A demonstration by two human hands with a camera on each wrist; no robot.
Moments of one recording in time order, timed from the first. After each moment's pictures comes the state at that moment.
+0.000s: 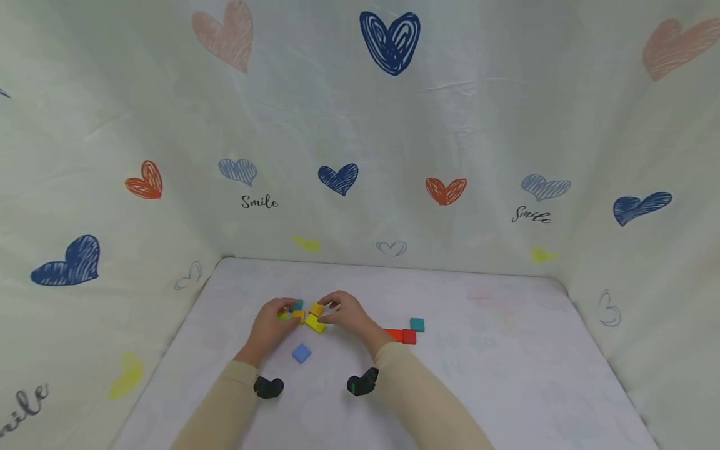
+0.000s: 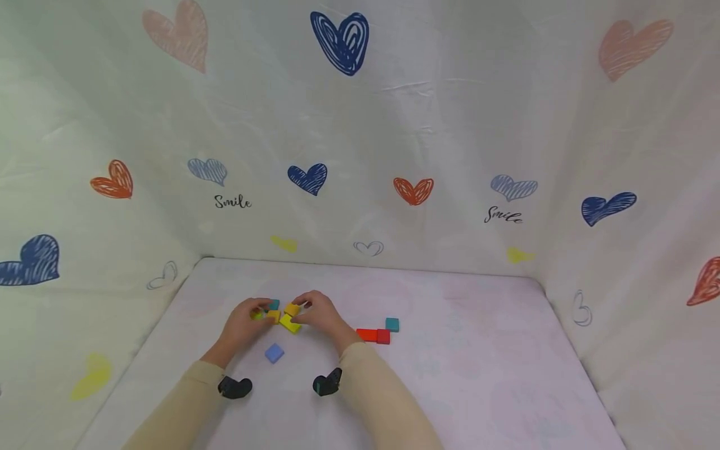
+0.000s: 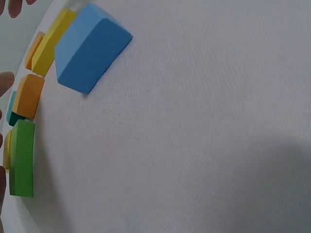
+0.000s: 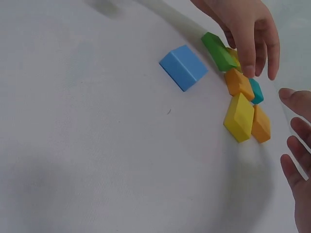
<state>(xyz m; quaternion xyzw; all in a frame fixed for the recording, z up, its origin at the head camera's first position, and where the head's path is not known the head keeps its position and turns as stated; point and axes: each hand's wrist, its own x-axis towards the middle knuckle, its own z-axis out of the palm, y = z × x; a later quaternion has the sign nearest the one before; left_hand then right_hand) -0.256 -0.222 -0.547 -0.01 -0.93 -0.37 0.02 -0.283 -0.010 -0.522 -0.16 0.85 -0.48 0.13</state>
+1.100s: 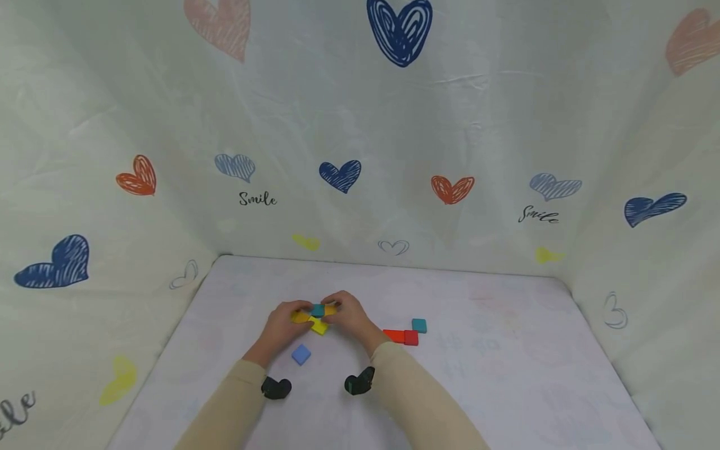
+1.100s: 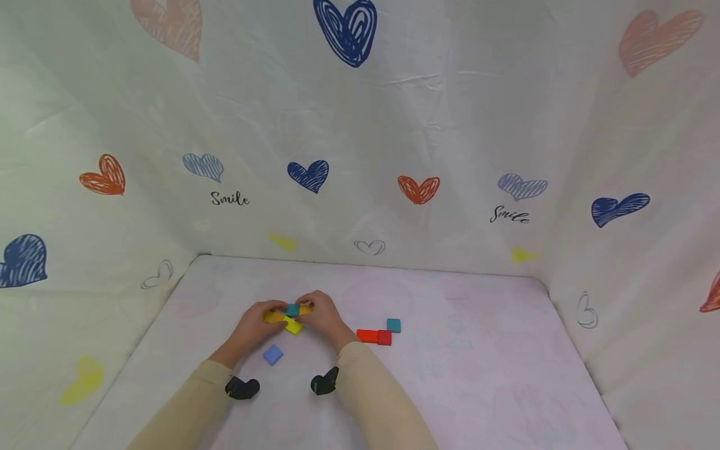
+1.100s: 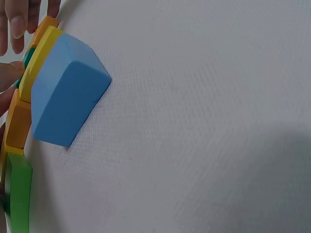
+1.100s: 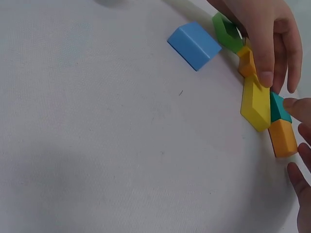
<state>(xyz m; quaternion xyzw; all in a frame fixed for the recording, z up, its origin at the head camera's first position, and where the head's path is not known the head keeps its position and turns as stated) -0.270 -0.204 -0.561 -0.06 -0.93 -0.37 -0.02 -0.300 -0.011 -0.550 -0.15 0.87 -0.45 0.11</state>
